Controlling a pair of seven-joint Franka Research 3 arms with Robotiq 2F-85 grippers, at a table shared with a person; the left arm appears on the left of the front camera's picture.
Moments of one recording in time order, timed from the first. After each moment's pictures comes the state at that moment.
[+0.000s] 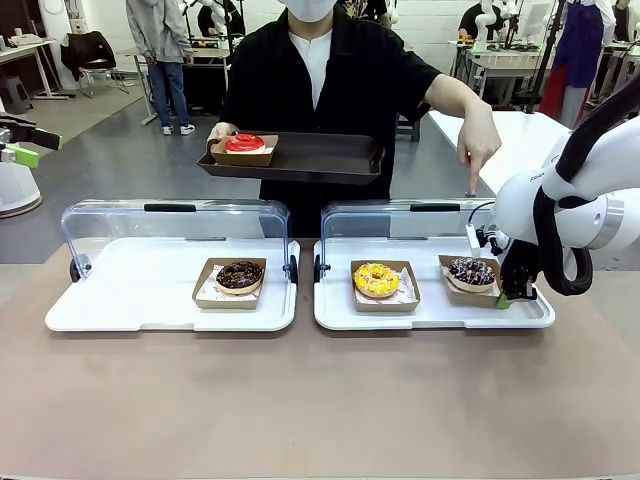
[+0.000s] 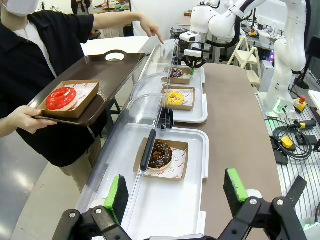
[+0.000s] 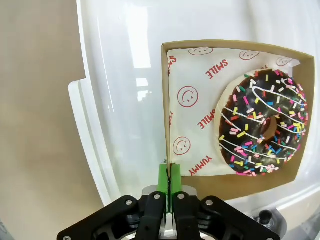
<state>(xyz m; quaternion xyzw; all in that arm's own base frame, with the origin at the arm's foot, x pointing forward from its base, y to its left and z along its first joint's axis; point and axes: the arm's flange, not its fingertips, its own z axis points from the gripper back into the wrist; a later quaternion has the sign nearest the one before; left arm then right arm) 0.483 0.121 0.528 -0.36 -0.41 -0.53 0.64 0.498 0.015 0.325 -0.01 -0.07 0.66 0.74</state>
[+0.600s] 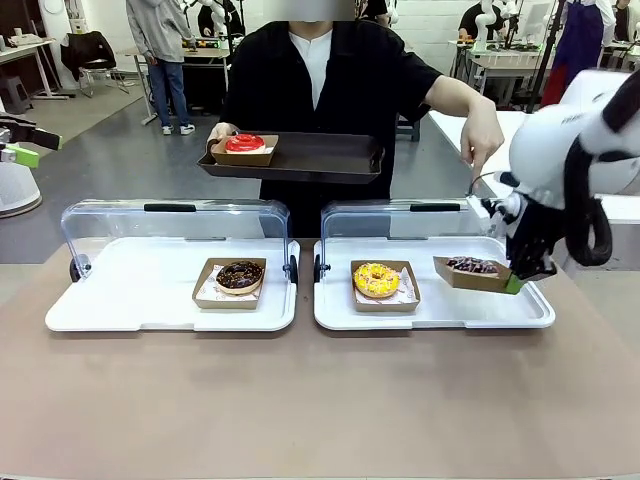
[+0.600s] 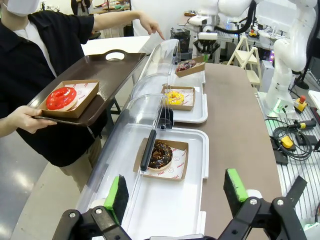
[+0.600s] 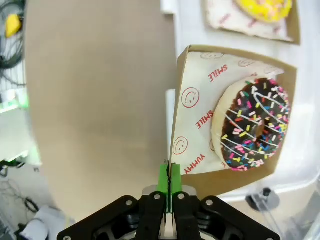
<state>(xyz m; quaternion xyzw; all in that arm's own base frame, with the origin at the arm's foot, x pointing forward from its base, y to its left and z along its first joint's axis) 0.483 0.121 0.528 -0.36 -0.41 -0.53 0.64 0.447 0.043 0.430 0.02 -0.02 0.71 0.70</state>
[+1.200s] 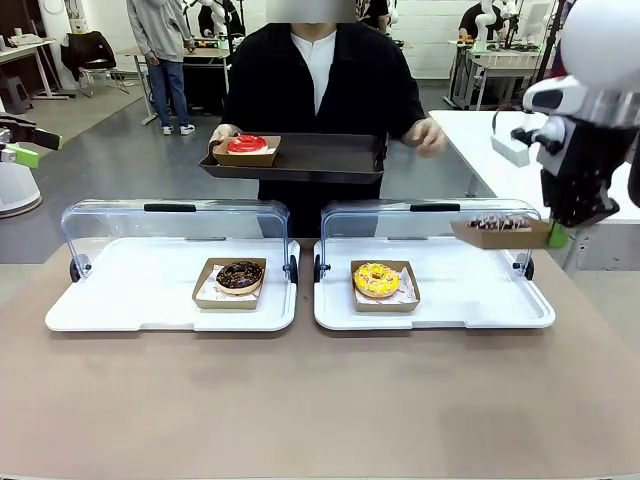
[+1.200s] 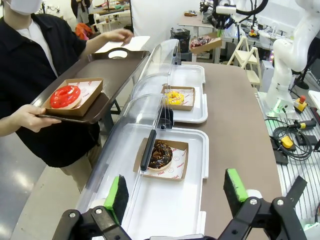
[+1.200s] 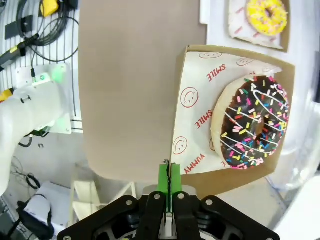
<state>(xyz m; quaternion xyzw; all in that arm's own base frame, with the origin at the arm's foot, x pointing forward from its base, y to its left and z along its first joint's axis) 0.483 0.121 0.528 -0.36 -0.41 -0.53 0.64 0.395 0.057 0.557 -0.02 0.00 0.73 0.68</state>
